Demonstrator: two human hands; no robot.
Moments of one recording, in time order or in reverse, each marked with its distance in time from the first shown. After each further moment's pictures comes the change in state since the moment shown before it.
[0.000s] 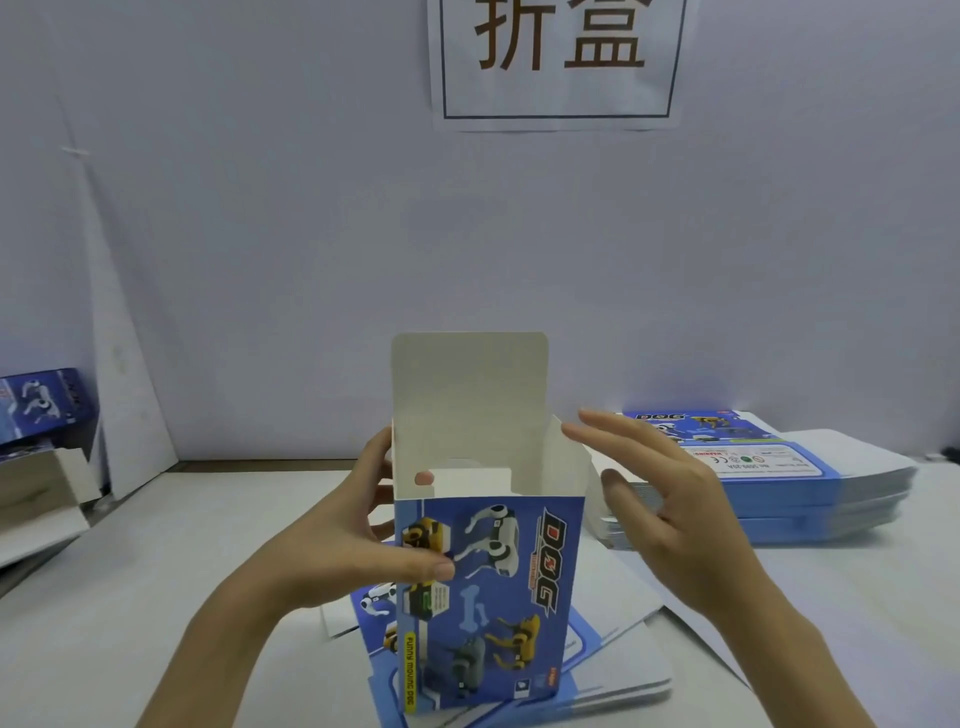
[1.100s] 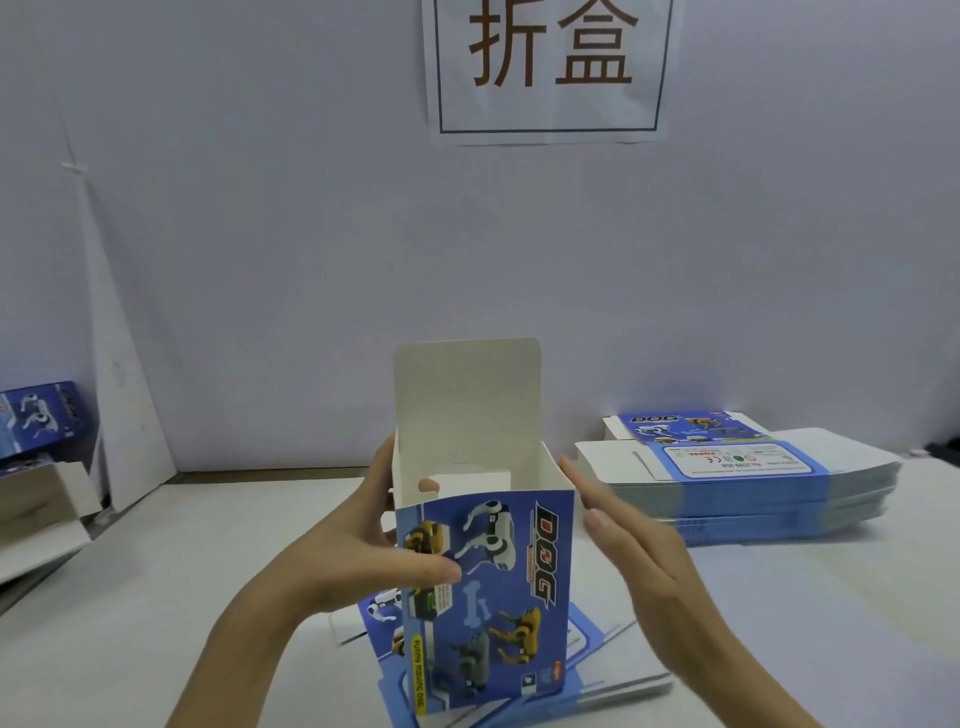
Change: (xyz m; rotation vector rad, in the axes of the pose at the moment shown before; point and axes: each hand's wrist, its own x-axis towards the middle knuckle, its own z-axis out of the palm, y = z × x) left_hand 0.006 -0.017 -0.004 -0.034 -0.054 0.019; right_hand -0.031 -0.011 0.026 0.458 -0.094 0.278
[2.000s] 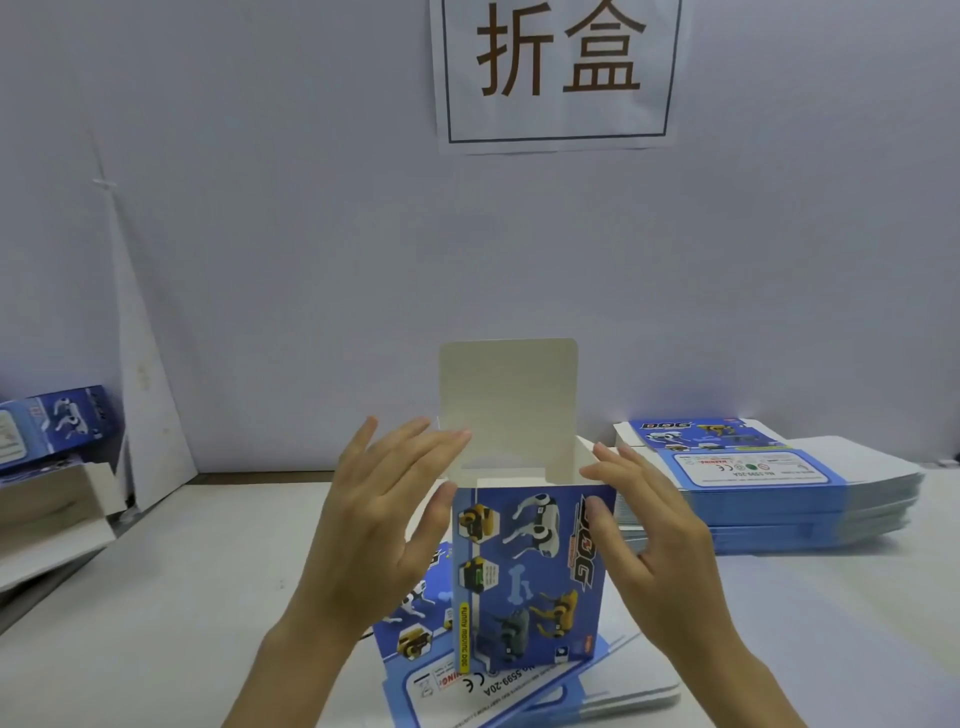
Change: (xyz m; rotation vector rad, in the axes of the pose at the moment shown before) left_hand 0.006 0.008 0.025 0.950 0.666 0.771; right_hand 0.012 0.015 -0.002 -0.400 0.338 -0.177
